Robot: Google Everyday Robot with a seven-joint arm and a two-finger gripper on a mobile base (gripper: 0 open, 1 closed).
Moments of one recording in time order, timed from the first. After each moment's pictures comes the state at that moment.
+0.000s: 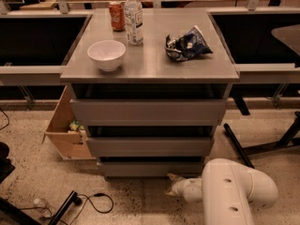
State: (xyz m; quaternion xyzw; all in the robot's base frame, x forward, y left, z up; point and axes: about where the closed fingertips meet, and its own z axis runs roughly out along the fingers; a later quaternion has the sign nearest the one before) arm 0.633 -0.119 0.116 -0.60 0.72 0.00 0.34
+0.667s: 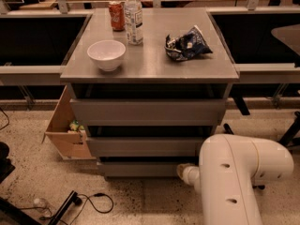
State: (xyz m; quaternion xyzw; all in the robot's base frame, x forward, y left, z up) arm 0.648 -0.169 0.235 -0.65 0.66 -0.11 0.37
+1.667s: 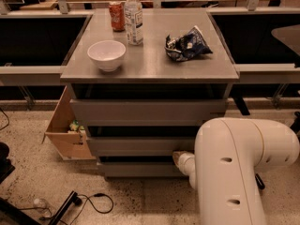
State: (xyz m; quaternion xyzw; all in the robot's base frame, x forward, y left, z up) arm 0.674 -0.141 0.349 -0.65 0.60 -0.19 0.42
